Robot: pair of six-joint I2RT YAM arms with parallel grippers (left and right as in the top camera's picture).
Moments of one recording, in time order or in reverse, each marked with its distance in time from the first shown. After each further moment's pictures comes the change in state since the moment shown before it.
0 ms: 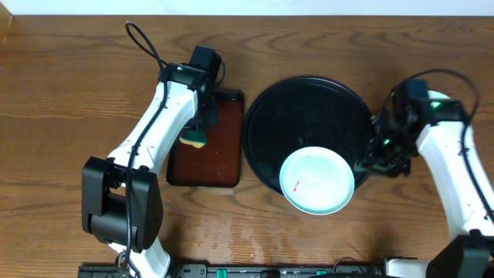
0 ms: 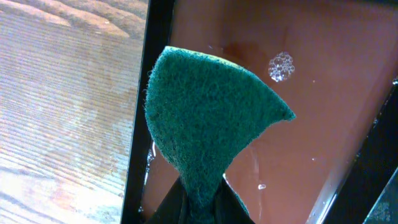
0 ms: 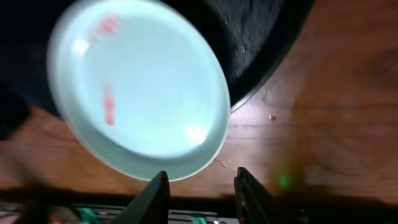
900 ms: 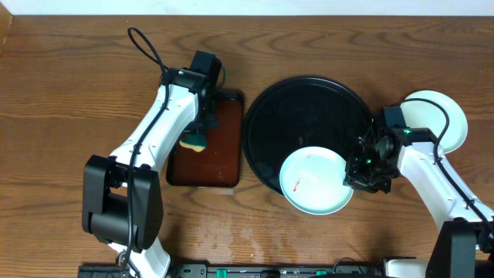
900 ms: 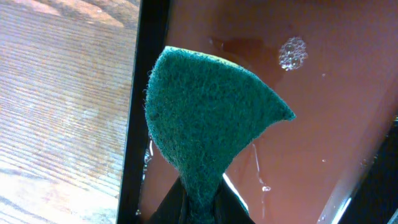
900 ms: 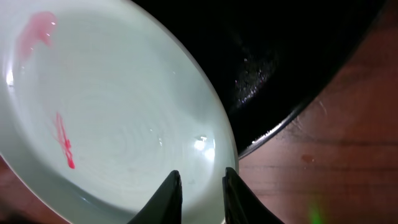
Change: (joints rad) left arm 0.000 0.000 -0.055 0.039 0.000 0.000; right arm 0.044 0.001 -0.304 0.330 -0.029 0.109
